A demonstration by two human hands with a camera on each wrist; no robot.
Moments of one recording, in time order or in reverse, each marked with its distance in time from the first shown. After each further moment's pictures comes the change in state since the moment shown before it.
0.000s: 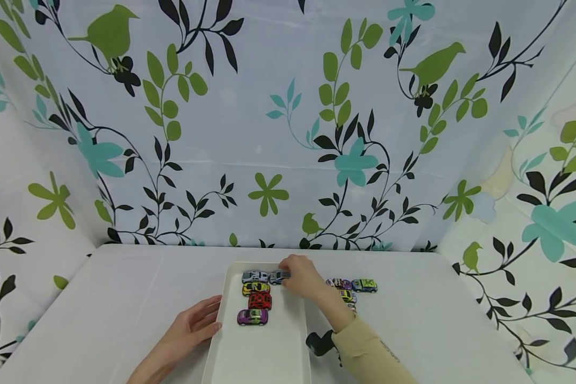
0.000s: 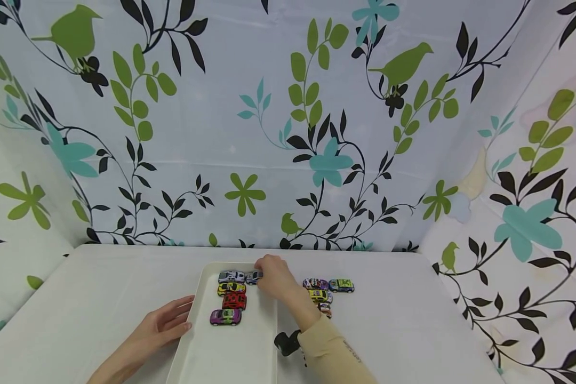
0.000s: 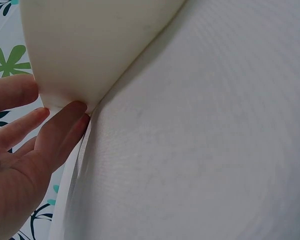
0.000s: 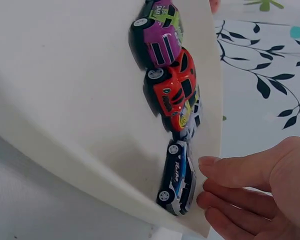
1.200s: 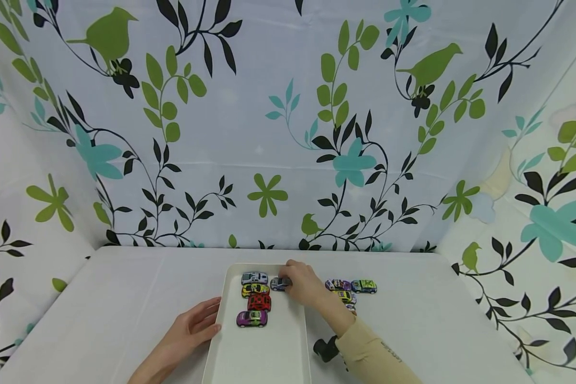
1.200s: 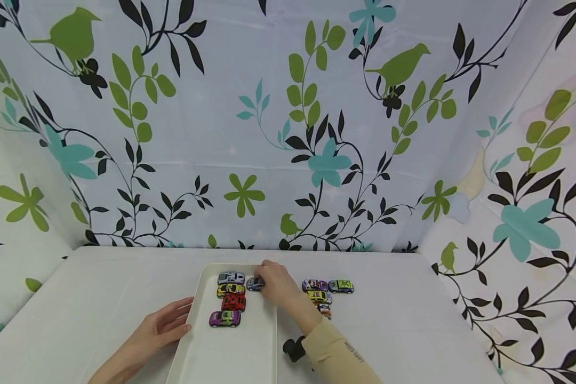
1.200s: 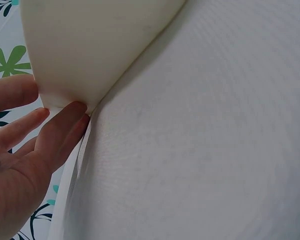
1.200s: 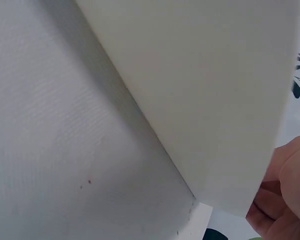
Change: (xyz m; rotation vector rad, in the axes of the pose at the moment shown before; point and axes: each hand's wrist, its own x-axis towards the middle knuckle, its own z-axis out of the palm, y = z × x) left_hand 0.000 -0.002 0.002 0.005 0.013 -0.015; right_hand -0.004 0.019 0.014 -0.134 0.022 -0.156
